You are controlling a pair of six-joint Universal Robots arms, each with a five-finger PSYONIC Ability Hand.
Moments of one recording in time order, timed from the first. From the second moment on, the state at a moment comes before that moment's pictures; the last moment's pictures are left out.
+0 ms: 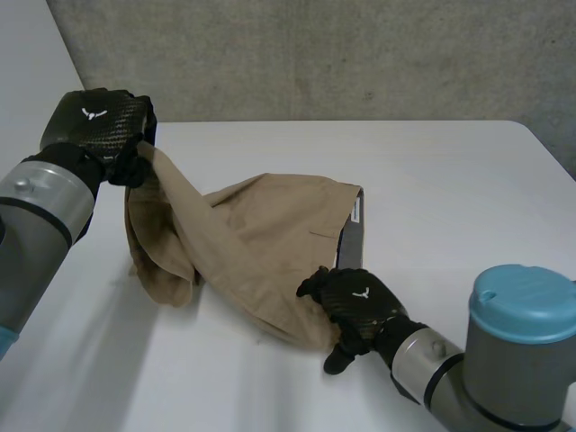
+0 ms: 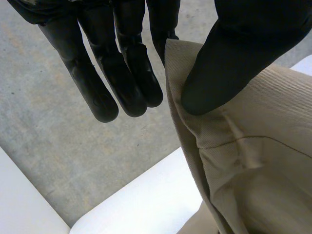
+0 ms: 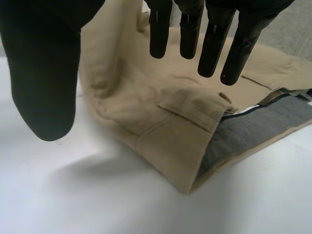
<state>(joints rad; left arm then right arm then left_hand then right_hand) 4.35 -1.61 -1.58 3.20 -1.58 3.40 2.14 -1.21 1.88 -0.26 1.28 3.07 1.13 1.20 1.19 1.19 0.97 0.31 0.34 0.36 0.36 0.19</state>
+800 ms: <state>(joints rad) 4.34 -1.51 -1.78 2.96 -1.55 3.36 1.98 -1.57 1.77 -0.03 1.50 2.61 1.13 1.20 1.19 1.19 0.97 0.97 1.18 1.18 1.19 0.98</state>
